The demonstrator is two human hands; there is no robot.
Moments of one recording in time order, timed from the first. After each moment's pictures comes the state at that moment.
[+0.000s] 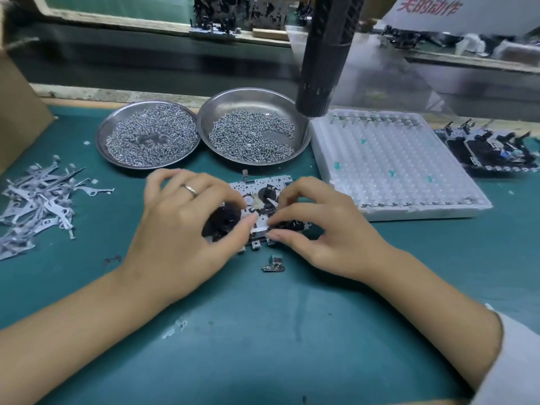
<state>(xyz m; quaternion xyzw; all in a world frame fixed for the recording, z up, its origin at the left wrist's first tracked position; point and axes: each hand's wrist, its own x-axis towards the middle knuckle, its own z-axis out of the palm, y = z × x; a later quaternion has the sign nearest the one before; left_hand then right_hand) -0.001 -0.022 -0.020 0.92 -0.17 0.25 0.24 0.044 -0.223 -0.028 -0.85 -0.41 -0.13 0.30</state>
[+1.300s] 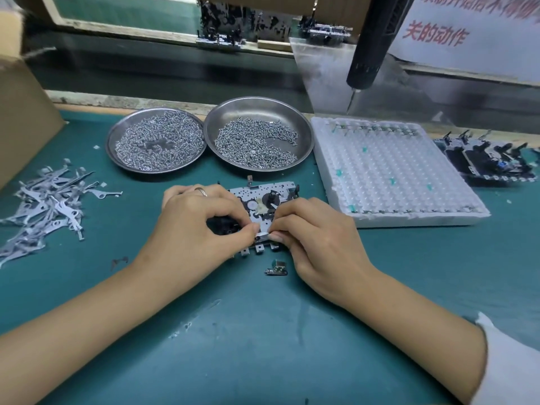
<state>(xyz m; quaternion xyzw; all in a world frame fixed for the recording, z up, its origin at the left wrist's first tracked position) 0.002 -0.026 -0.014 0.91 -0.10 0.13 0.39 0.024 -0.208 -0.034 -0.87 -0.38 -0.23 0.22</state>
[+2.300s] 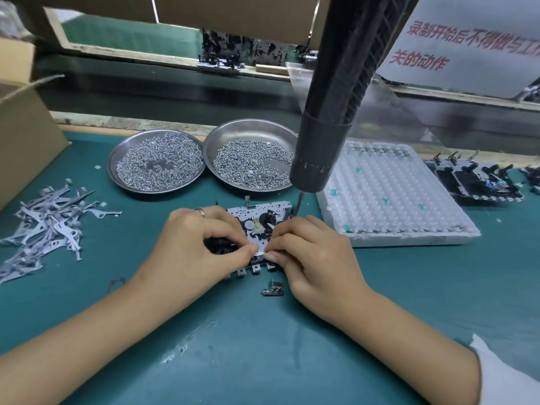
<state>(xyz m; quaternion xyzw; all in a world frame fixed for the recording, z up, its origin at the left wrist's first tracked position) 0.003 -0.021 -0.013 0.88 -0.12 0.12 0.45 0.024 -0.205 -0.031 -0.87 -0.36 -0.23 0.25</state>
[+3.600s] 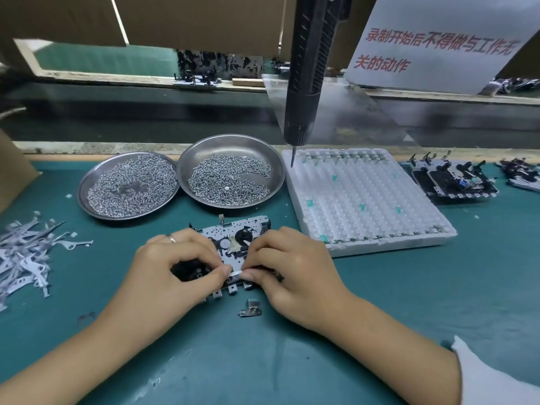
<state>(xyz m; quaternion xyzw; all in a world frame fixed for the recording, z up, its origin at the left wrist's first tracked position) 0.009 -0.024 -0.020 0.86 -0.11 0.11 0.48 0.031 -0.212 -0.028 -0.88 -0.34 -0.19 0.29</state>
